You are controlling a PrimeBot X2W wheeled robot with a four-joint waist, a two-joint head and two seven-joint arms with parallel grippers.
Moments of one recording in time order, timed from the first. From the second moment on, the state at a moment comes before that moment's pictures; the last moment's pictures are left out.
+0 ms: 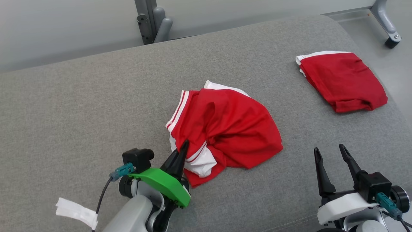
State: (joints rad) left arm -0.39 0.09 -0.63 0.61 -0.83 -0.13 -0.25; right arm 0.01 -0.07 -0.03 0.15 0.06 0.13 -0.26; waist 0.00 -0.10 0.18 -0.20
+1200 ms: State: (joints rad) left arm -0.87 0.39 -0.63 0.10 -0.80 0.10 0.21; right arm 0.02 -0.06 -0.01 0.20 0.07 0.13 -0.26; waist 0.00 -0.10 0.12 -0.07
